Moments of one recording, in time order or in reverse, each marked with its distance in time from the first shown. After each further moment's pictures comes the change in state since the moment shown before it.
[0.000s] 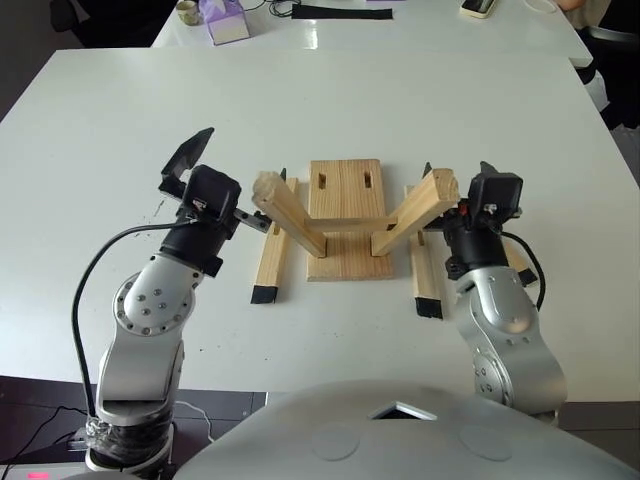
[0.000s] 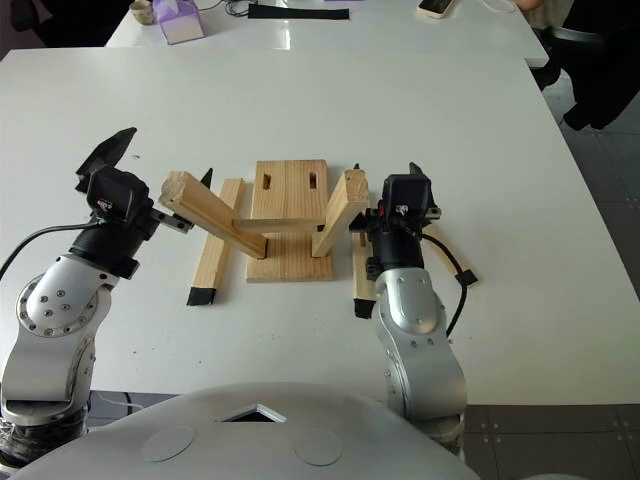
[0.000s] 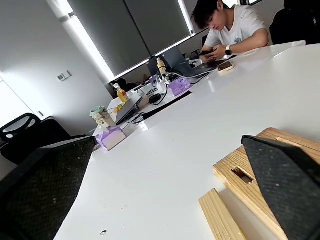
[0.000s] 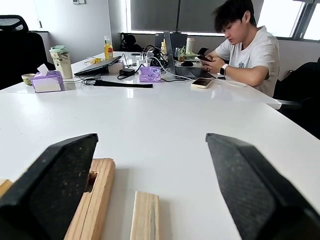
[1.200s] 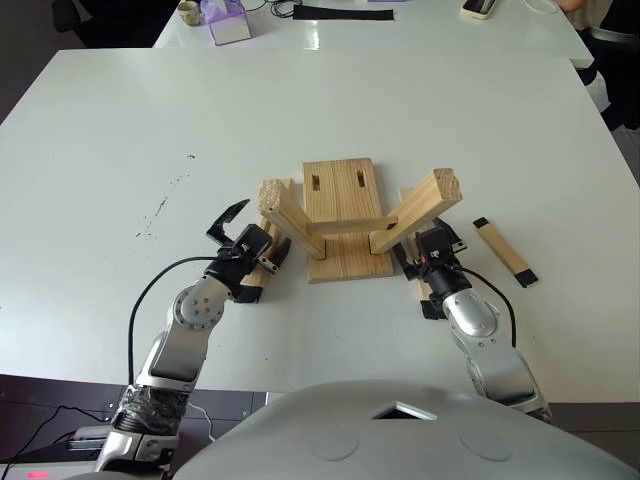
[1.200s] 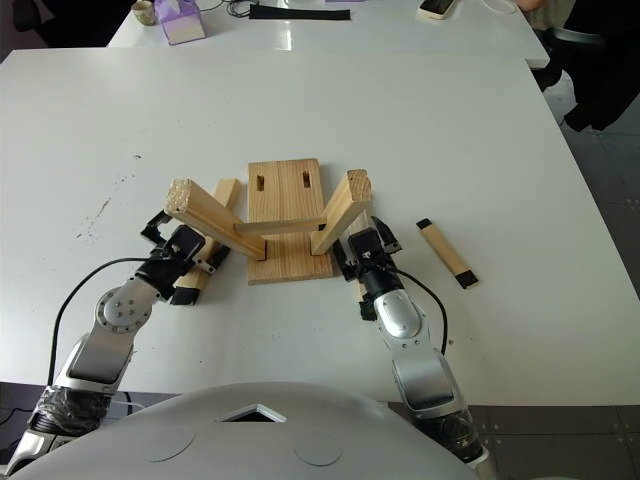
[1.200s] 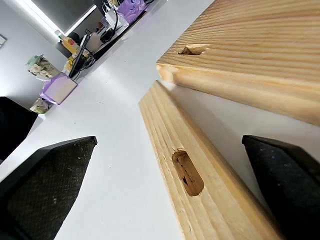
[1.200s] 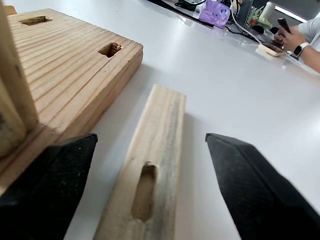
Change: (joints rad) left arm 0.001 0.026 -0.108 0.729 0.212 -0.479 0.015; right arm 0.134 -0.268 -0.052 0.542 -0.033 -0.487 0.237
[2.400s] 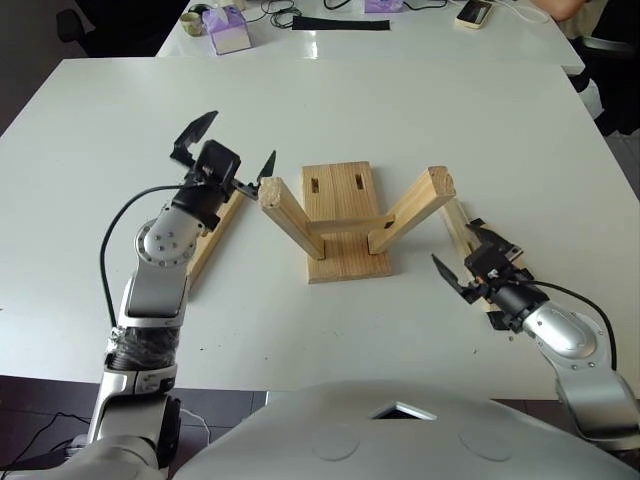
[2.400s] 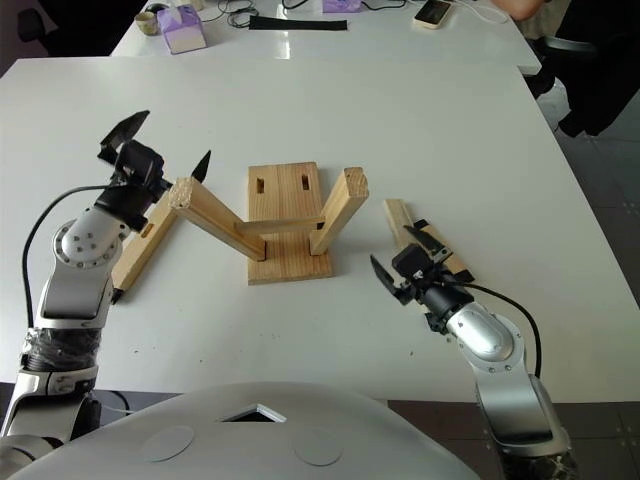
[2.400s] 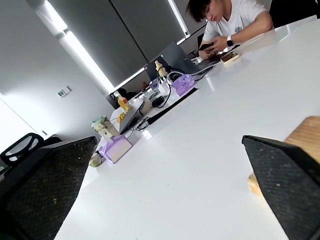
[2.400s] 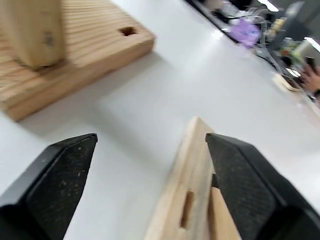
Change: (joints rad) left arm -0.335 0.012 0.126 -0.049 -0.189 0.037 -0.115; right arm 0.186 -0.386 -0.228 -0.331 0.124 0.045 0.495
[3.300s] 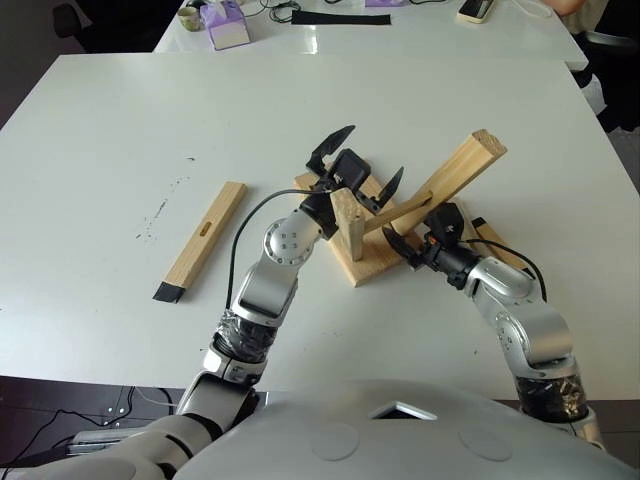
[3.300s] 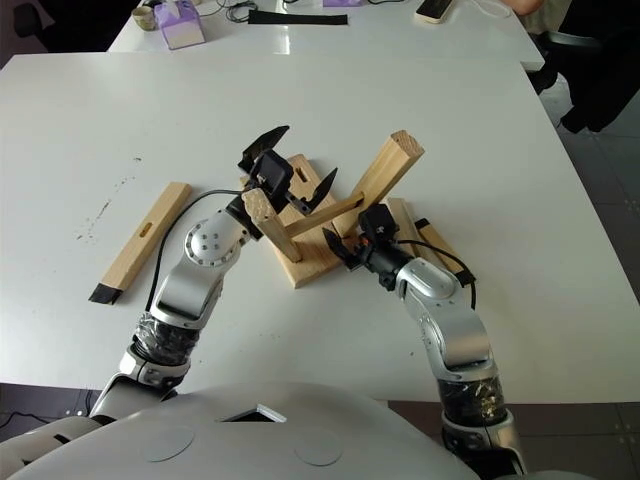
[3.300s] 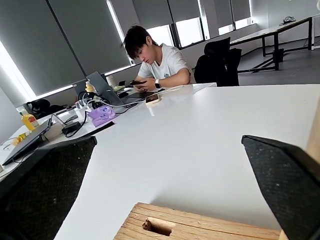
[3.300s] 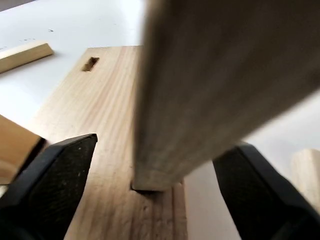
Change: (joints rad) left arm -0.066 -0.402 -0.376 -0.021 0.079 0.200 0.085; right arm -0.410 0.327 0.080 0.317 0.225 0.313 -0.180
